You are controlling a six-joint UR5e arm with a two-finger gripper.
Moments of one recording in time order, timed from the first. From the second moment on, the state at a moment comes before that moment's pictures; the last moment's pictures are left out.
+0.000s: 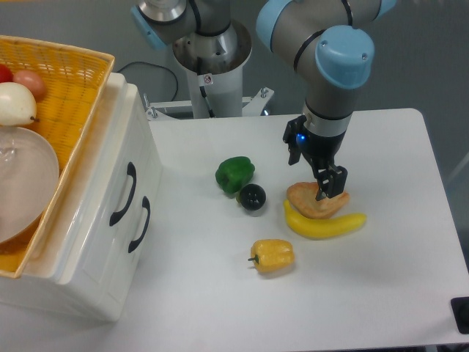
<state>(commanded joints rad) 2.64 -1.81 -1.54 -1.29 1.46 1.66</state>
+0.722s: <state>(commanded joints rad) 2.64 -1.80 -1.57 -1.29 1.45 1.65</state>
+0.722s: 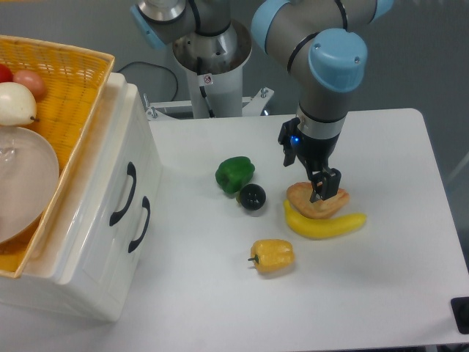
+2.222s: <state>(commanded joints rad) 2.70 -1.77 -1.64 -1.32 1.47 1.47</state>
